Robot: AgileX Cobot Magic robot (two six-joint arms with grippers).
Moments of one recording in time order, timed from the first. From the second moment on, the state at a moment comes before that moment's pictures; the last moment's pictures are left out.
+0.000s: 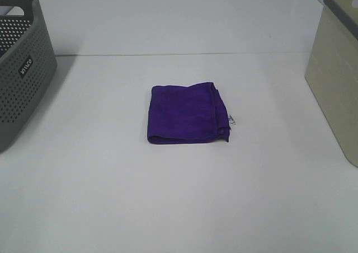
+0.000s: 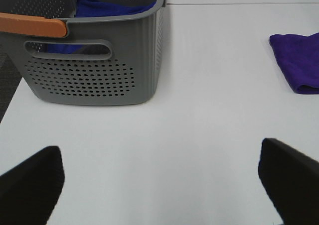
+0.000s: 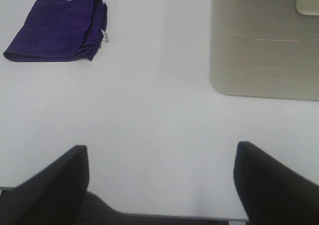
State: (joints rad) left arm 0.02 -0.01 -0.50 -0.03 1.05 -0.04; right arm -0.01 0.00 -0.46 0.07 1.10 -0.06
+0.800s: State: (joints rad) left arm 0.02 -0.01 -0.50 -0.03 1.05 -0.04; right arm -0.01 0.00 -0.46 0.04 1.10 -0.05
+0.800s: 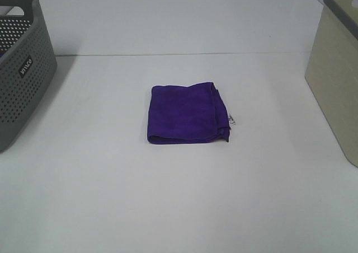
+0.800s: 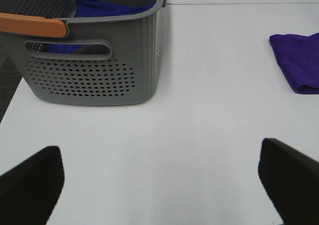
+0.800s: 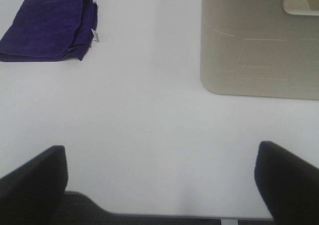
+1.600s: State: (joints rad) left arm 0.02 -0.01 -0.50 -0.03 1.05 -0.04; right arm -0.01 0.00 -0.46 0.04 1.10 -0.05
